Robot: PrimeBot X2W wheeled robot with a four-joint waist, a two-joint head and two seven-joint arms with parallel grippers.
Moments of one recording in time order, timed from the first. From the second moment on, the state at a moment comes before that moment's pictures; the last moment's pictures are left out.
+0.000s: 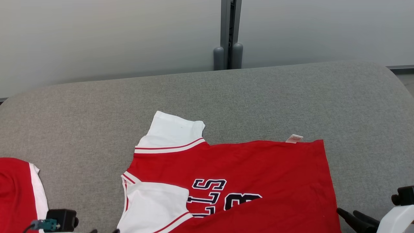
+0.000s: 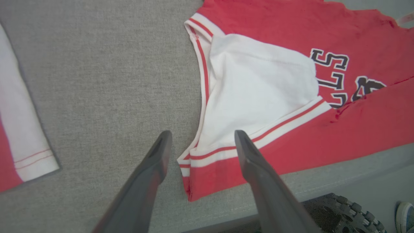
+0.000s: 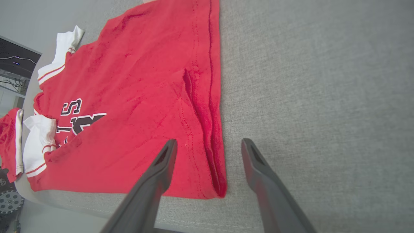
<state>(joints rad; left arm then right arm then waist) -0.15 0.90 -1.02 -0.14 -1.37 0.44 0.06 -0.05 -0.59 0.46 0.33 1.19 0.13 0.28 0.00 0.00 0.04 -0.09</state>
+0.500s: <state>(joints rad) -0.44 0.85 -1.00 -0.05 -1.18 0.35 0.06 -0.15 -0.41 0.22 0.26 0.89 0.13 0.28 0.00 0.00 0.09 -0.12</state>
